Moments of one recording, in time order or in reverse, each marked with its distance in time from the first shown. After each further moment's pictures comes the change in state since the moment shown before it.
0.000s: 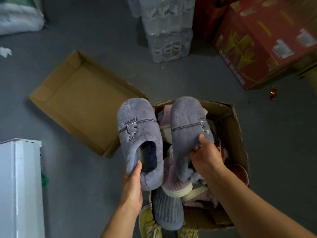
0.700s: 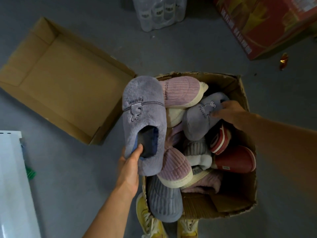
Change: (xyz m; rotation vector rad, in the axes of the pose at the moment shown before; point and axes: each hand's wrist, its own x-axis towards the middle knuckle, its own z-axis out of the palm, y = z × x) left_hand 0.045 -0.028 0.014 0.158 -0.043 0.028; right_hand 0.158 -0.089 -0.060 -1.493 0.113 -0.280
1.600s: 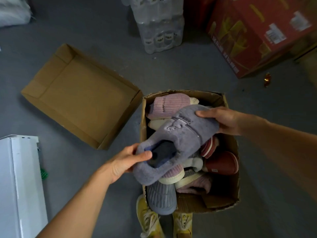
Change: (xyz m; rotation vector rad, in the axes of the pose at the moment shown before) left_hand -0.058 0.104 -0.011 0.642 -0.658 -0.057; right_hand -0.101 -0.057 -0.064 0.472 -0.555 0.003
